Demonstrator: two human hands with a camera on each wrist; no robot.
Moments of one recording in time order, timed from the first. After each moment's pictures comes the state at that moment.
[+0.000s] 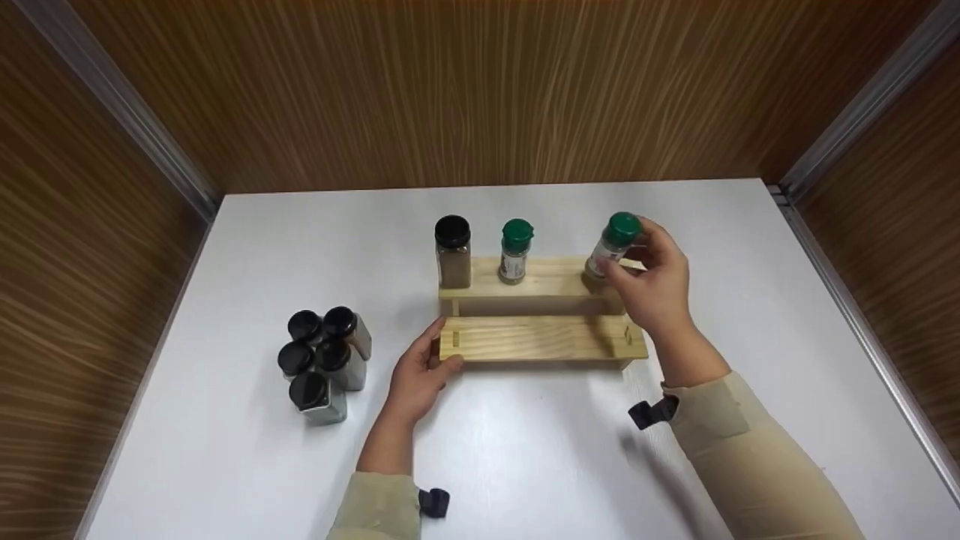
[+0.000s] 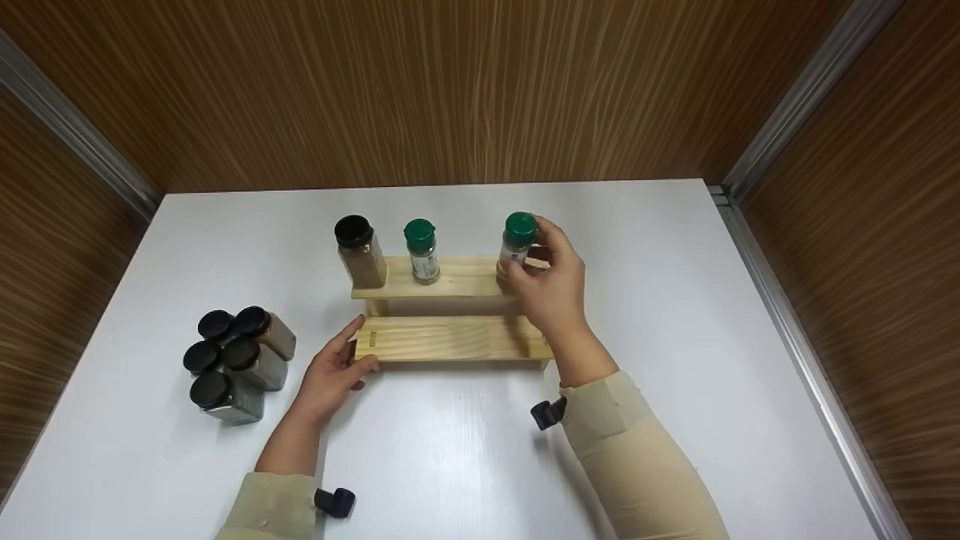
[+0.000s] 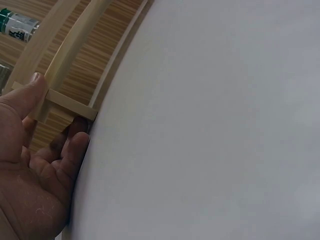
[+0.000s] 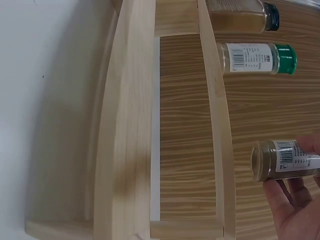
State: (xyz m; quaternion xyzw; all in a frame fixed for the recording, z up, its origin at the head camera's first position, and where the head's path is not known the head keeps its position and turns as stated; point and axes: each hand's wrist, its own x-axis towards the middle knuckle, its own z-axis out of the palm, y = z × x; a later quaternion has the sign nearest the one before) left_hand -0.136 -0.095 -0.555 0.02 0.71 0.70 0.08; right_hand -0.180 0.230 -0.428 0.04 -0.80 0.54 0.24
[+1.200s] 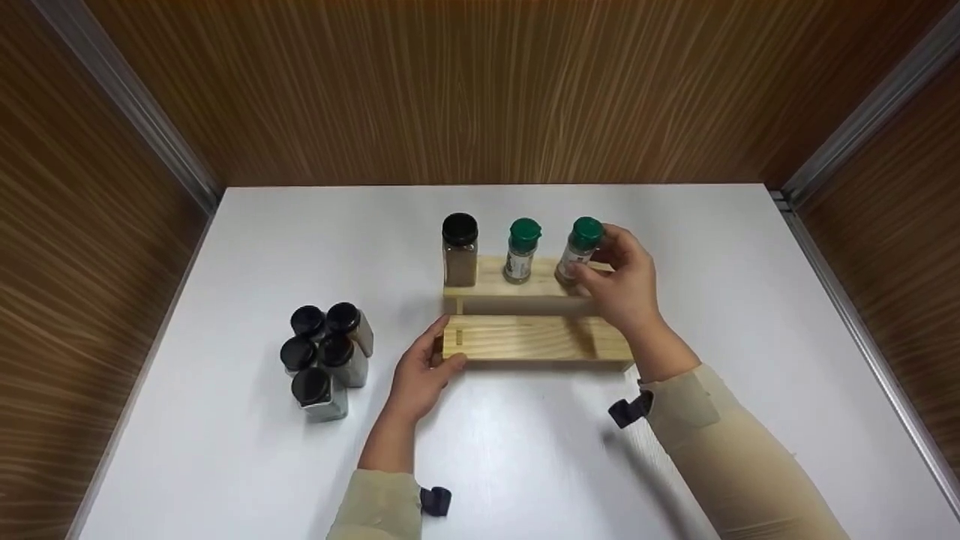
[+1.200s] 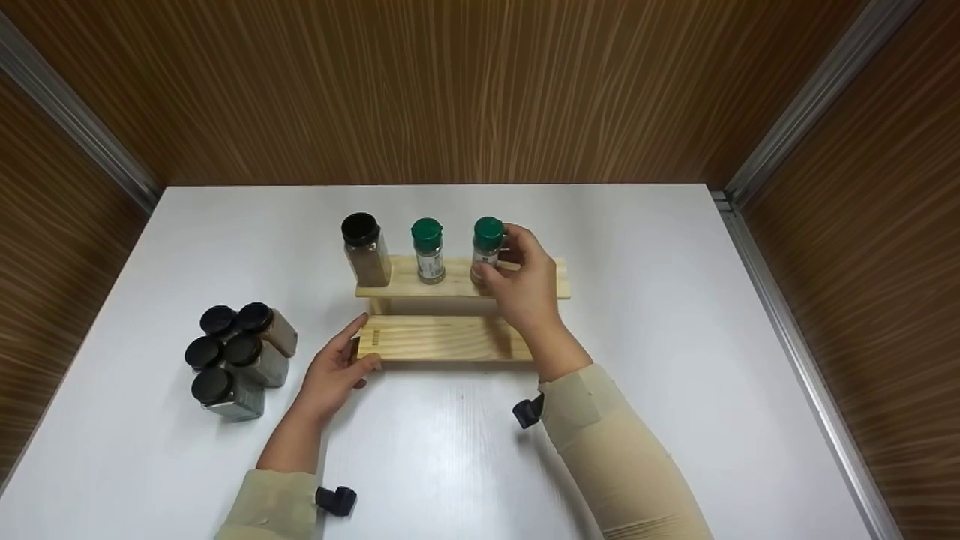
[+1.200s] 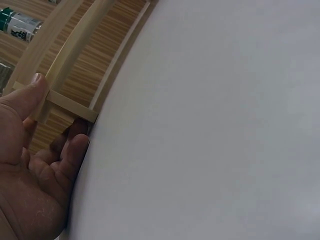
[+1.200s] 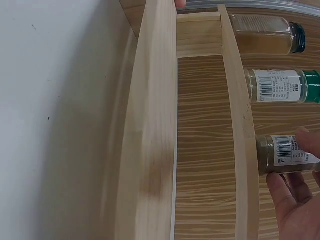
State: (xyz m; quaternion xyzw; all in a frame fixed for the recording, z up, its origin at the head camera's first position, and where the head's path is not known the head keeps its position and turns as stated) left_hand -0.135 -0.086 -0.554 0.05 0.69 0.72 0.08; right_hand -0.190 0.210 -0.436 0.04 -0.81 0.56 0.17
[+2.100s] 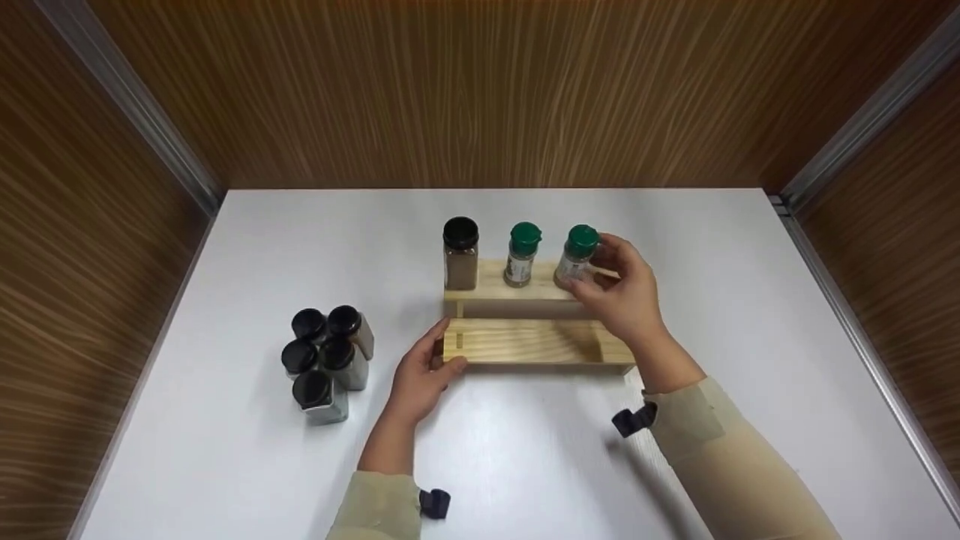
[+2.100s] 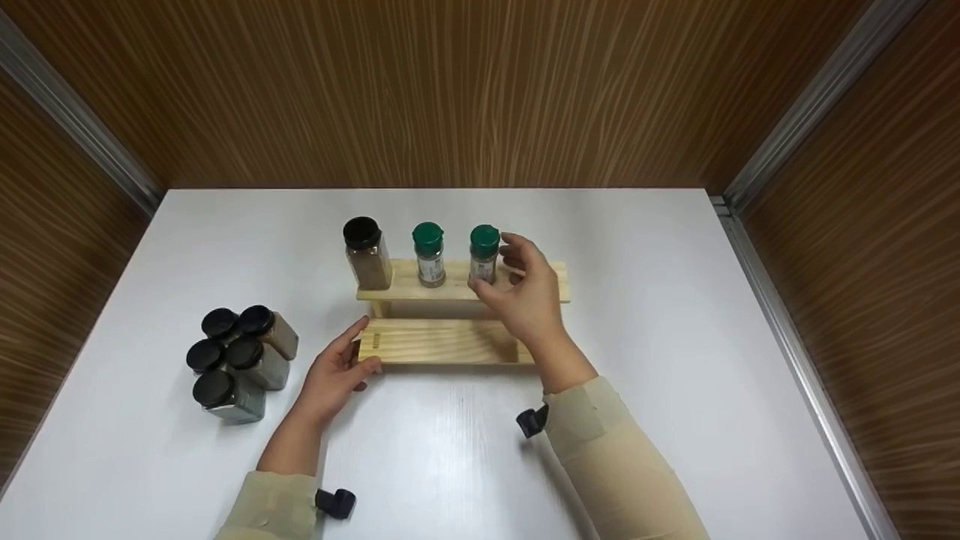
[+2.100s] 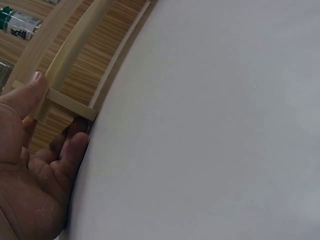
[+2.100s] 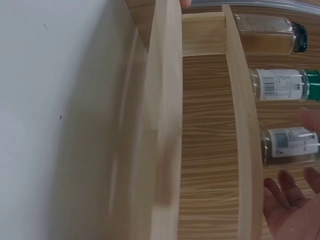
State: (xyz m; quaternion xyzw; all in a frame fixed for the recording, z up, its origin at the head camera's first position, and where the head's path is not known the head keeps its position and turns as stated) left_hand -0.135 -0.082 -0.557 0.05 0.70 0.70 0.08; right_hand -0.178 0.222 -0.443 0.05 -0.82 0.56 0.14
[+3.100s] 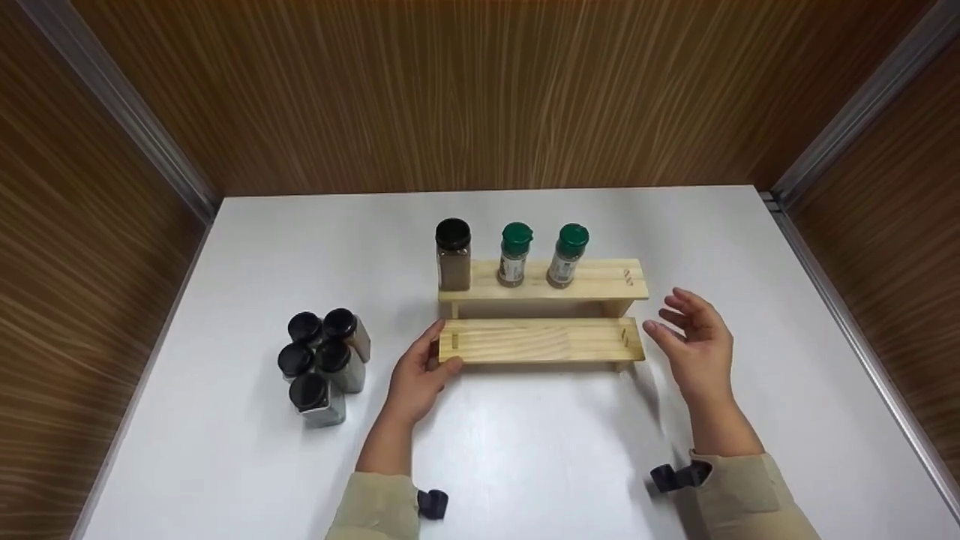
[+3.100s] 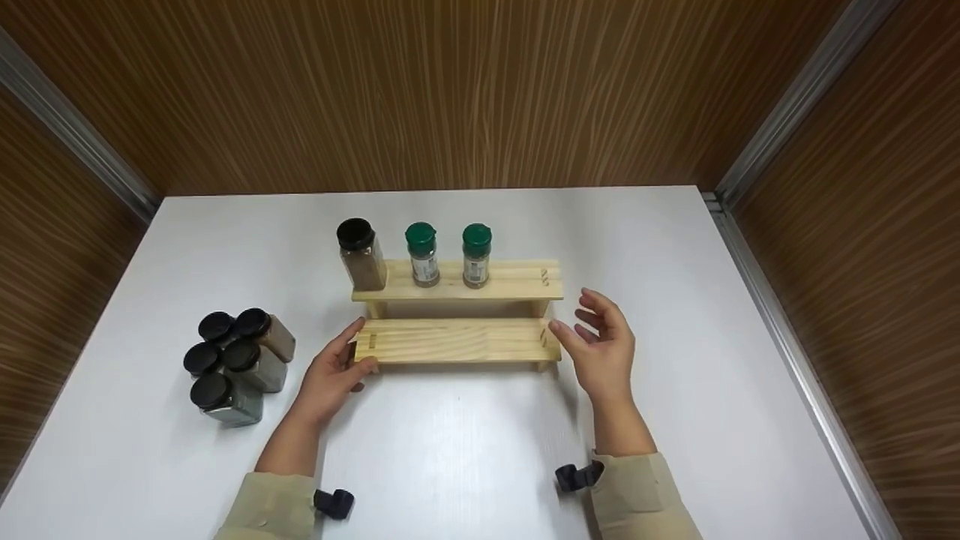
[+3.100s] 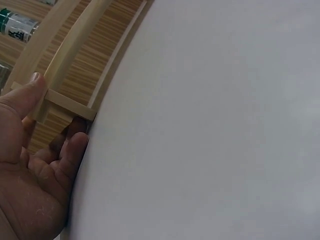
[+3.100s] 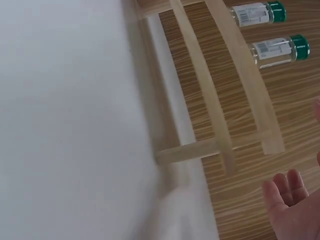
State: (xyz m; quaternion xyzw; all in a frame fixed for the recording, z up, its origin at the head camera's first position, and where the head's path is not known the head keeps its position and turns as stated) left_hand -0.139 -0.086 -0.560 0.04 0.71 0.70 0.08; right_hand -0.114 0.293 -0.491 -0.07 -0.72 0.65 0.24
